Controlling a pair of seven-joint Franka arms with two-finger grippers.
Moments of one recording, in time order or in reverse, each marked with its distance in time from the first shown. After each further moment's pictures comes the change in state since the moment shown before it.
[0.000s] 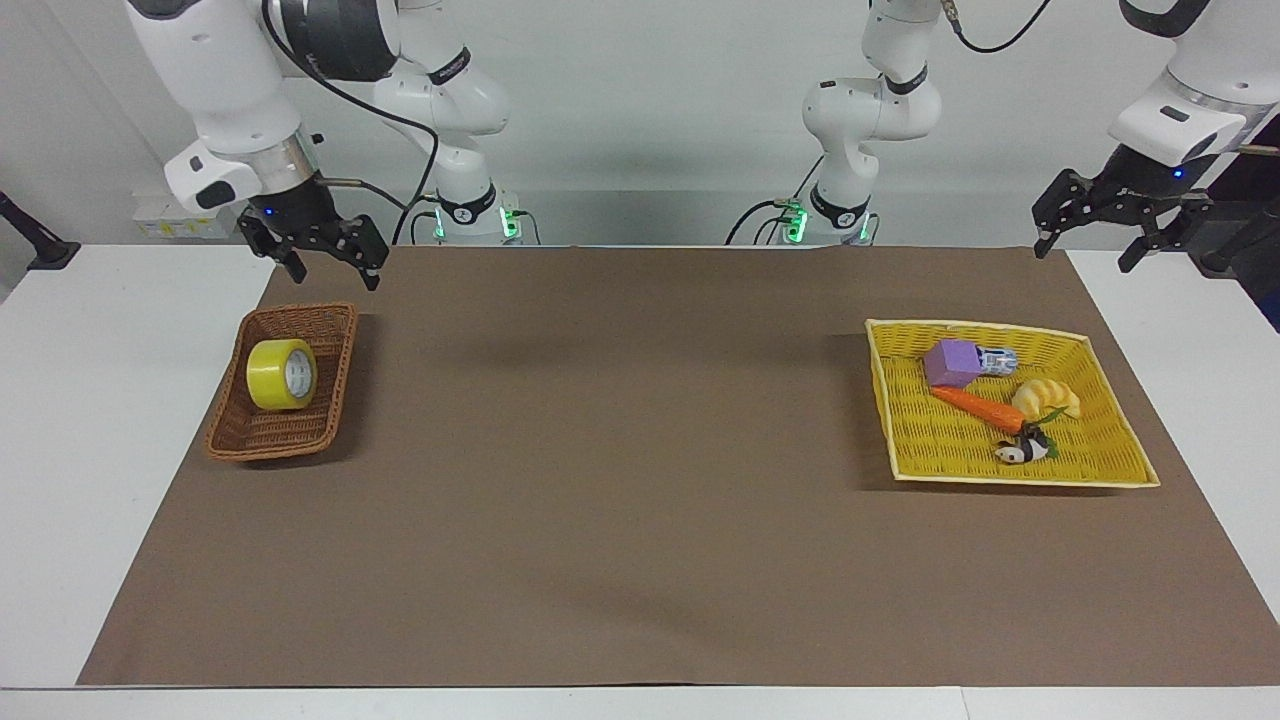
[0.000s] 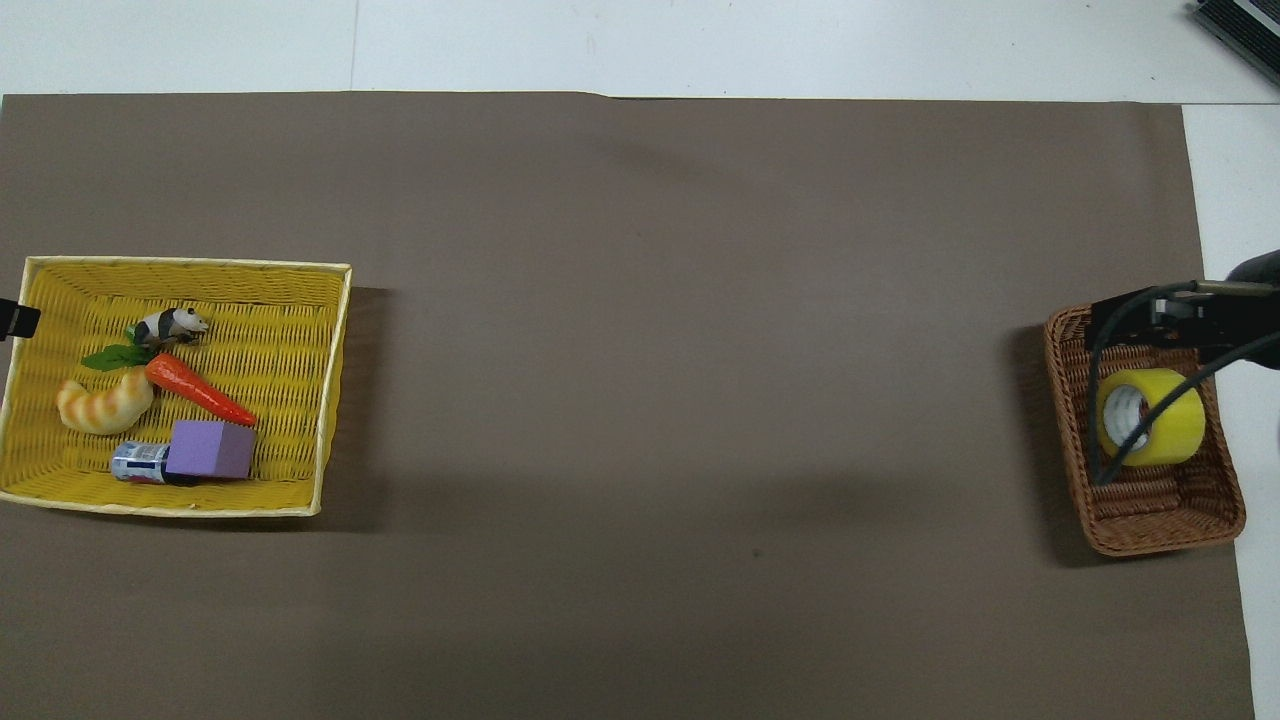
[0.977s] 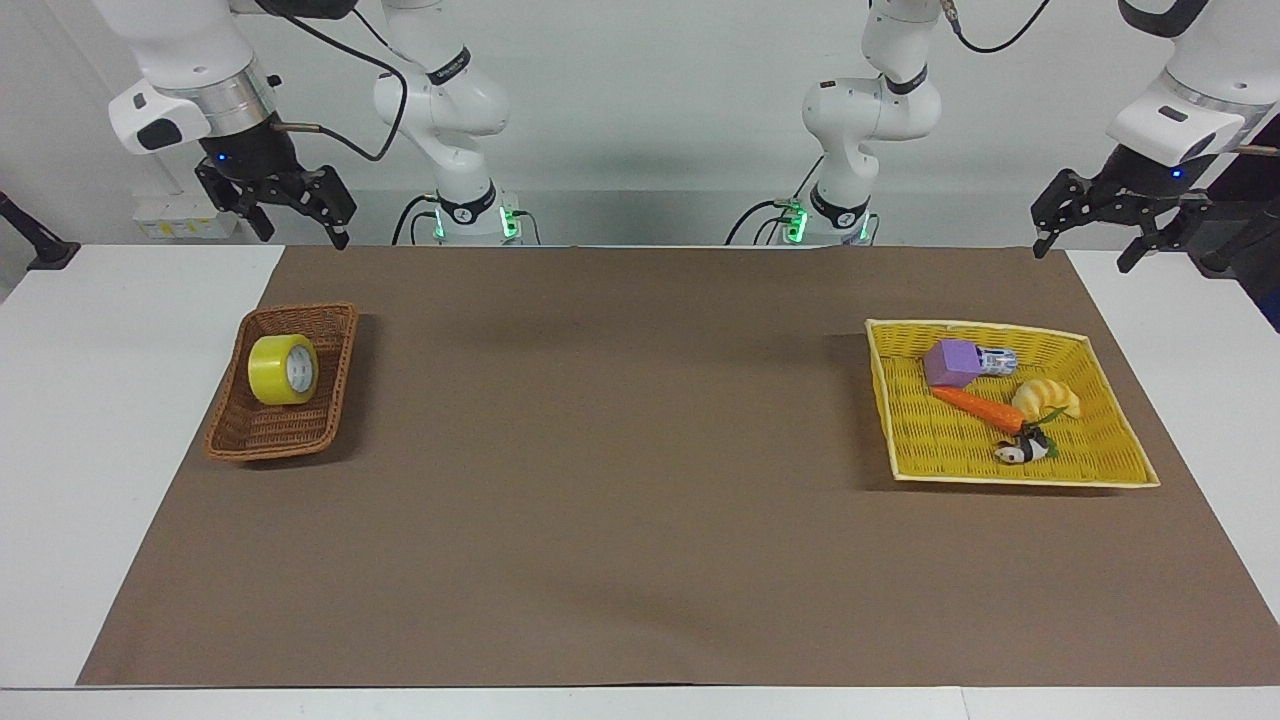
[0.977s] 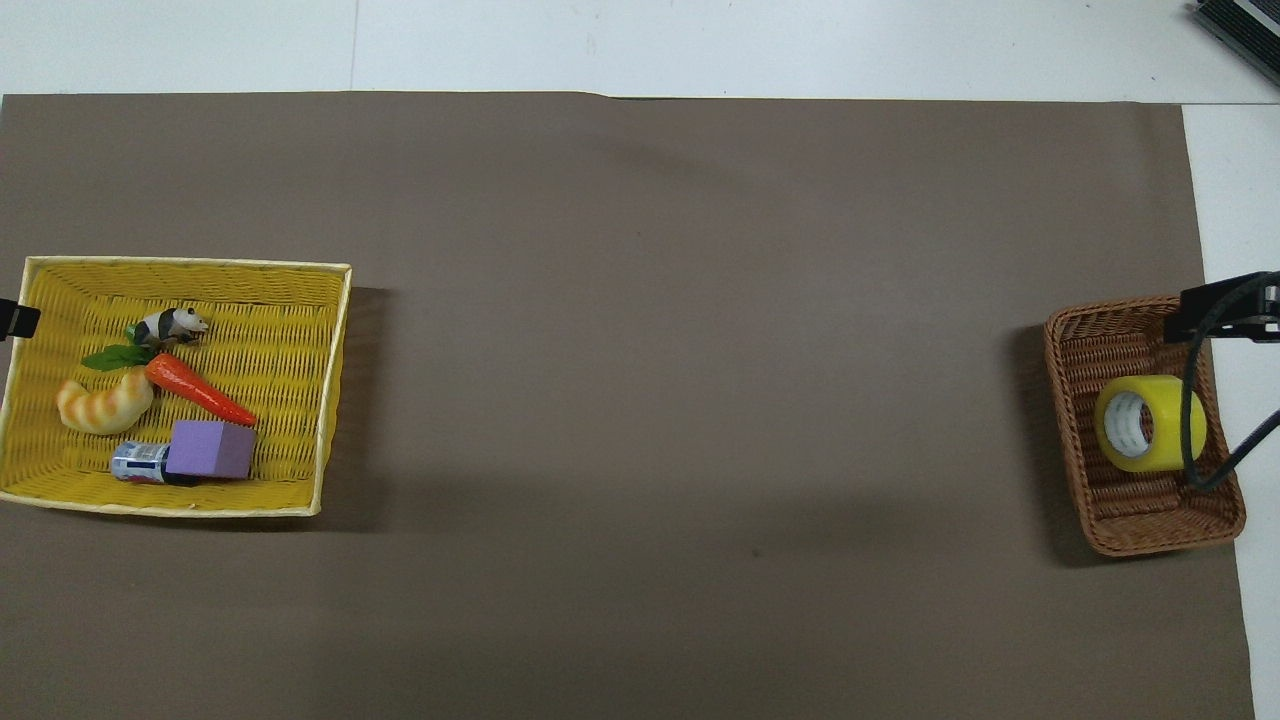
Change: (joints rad) left arm -0.001 0.000 -0.004 0.000 0.000 0.000 0.001; right arm 0.030 -0.009 -0.049 0.090 0.008 -0.097 -0.009
